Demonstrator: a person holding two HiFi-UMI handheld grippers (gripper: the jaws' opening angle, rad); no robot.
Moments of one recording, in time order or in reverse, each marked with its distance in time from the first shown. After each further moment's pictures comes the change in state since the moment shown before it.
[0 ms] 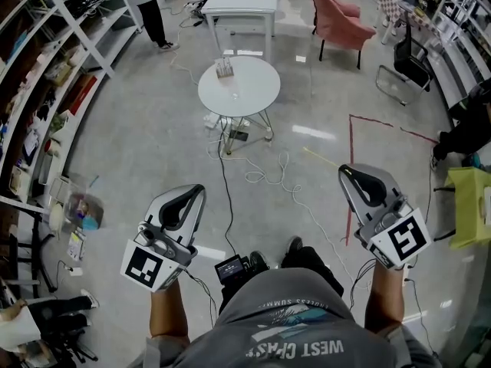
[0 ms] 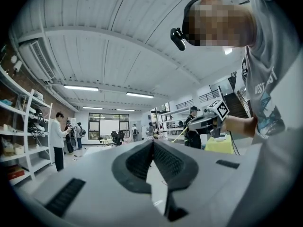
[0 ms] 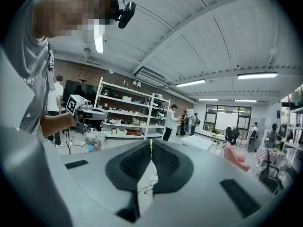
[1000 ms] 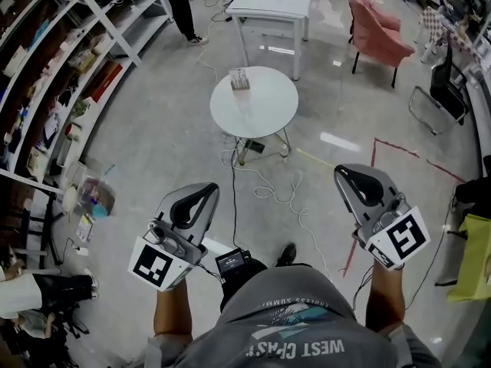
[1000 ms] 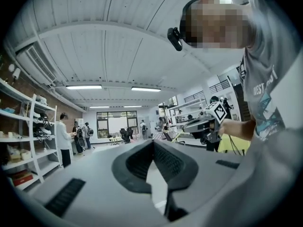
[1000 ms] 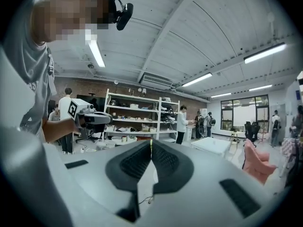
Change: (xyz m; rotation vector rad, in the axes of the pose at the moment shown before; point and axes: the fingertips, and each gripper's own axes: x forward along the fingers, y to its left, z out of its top) left arm 0.161 0.035 0.011 0.056 0.039 0.099; right arm 0.092 -0.152 -0.014 0.073 -0.075 0.207
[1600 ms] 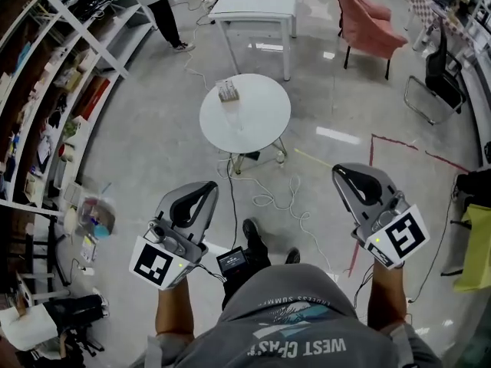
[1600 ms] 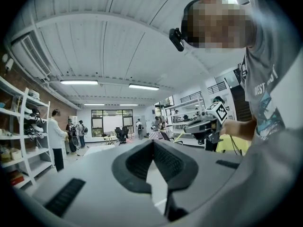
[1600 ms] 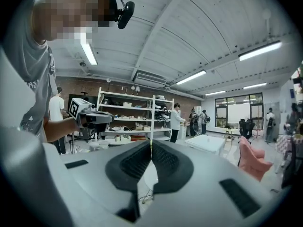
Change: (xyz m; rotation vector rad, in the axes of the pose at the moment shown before) left arm 0.070 0.054 -0.024 -0.037 0.032 -0.043; right arm 0.045 -0.057 -0.018 0.026 0.010 -0.051
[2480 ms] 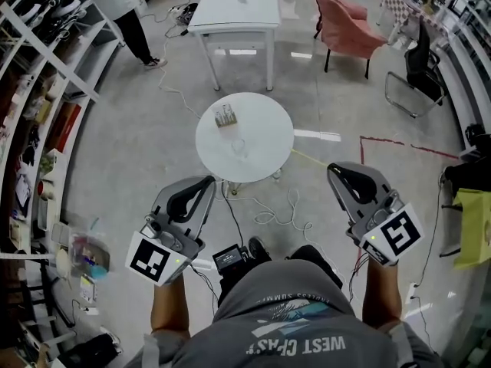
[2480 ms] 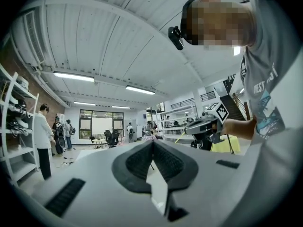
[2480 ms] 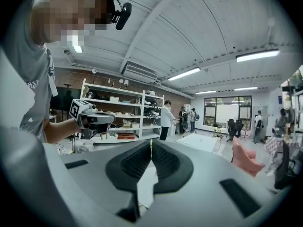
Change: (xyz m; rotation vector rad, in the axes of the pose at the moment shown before) left arm 0.046 0.164 -0.021 -0.027 -0.068 -0.161; right arm 0.143 -0.026 0.018 0.005 0.047 -0.158
